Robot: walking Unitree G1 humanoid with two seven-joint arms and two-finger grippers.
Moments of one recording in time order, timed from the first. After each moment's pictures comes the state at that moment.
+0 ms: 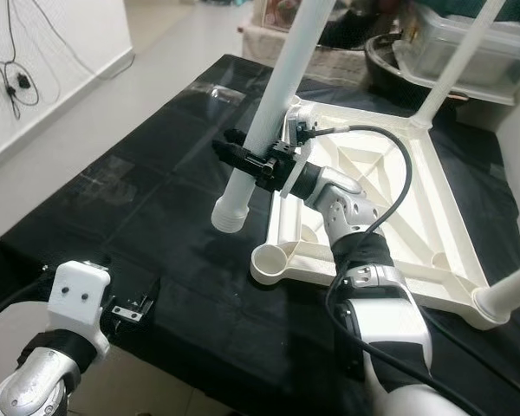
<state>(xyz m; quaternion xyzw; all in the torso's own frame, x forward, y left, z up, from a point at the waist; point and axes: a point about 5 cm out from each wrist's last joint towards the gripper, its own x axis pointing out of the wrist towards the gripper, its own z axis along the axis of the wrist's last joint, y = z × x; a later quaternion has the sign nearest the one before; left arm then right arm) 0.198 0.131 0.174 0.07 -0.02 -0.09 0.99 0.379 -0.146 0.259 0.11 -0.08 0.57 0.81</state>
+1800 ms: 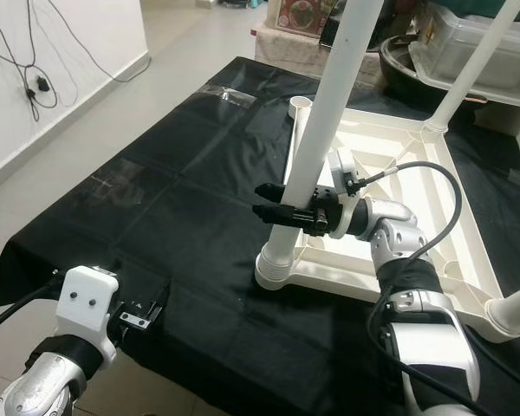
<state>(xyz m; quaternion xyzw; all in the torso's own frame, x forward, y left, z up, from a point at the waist) 0.195 0.130 0.171 0.07 -0.01 -0.11 0.99 0.349 -0.196 0.223 0.00 -0.05 0.65 0.76</state>
